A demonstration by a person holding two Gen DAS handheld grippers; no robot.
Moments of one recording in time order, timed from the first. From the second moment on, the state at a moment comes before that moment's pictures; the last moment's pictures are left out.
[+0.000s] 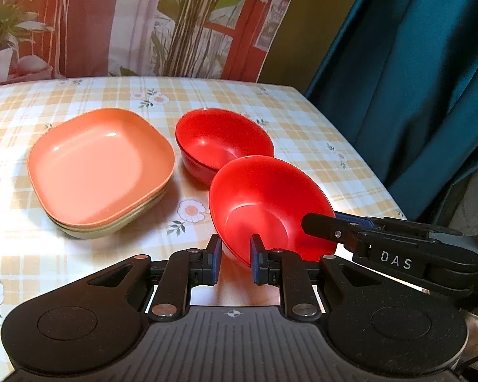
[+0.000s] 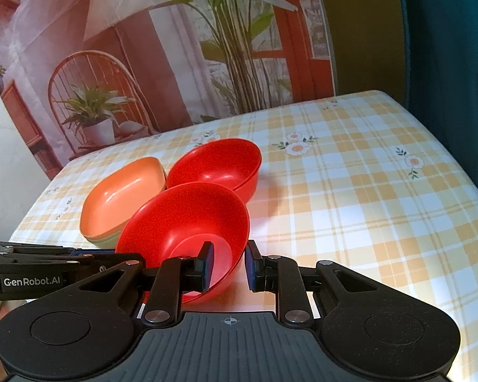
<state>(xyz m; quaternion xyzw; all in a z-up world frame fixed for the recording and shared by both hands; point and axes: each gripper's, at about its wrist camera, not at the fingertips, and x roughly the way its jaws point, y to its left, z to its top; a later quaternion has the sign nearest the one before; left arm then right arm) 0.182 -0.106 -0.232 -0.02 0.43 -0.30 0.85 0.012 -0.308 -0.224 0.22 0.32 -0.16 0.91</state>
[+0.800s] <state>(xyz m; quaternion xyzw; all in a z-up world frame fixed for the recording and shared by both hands) 0.215 -0.107 -0.208 -0.03 0.40 -0.30 0.87 0.046 -0.329 -0.198 0.20 0.30 -0.14 0.92</state>
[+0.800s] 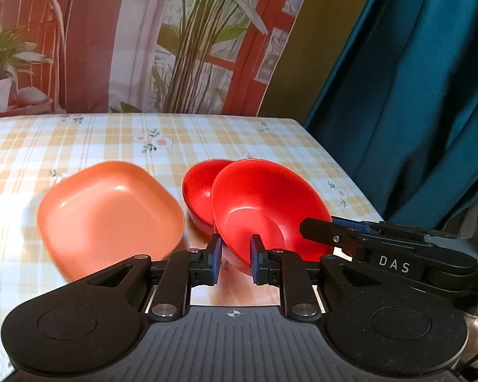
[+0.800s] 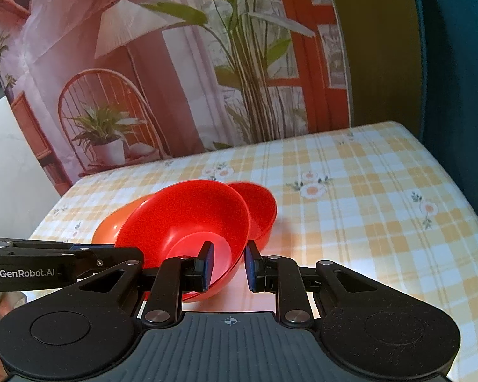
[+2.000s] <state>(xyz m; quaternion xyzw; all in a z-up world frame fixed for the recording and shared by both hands) 0.296 -0.141 -0.236 0.03 0.46 -0.29 0.84 0.102 -0.363 -0.229 0.21 0.32 -0.16 0.91</state>
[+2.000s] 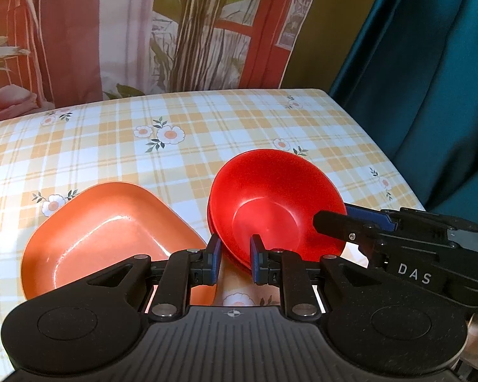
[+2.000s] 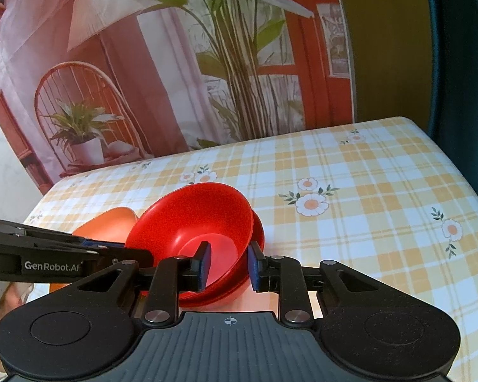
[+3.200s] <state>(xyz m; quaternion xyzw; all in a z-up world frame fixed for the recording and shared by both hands) 0.331 -0.165 -0.259 0.05 0.46 -0.28 0.84 0.095 -0.362 -0.255 0.27 0.31 -0.16 0.89</state>
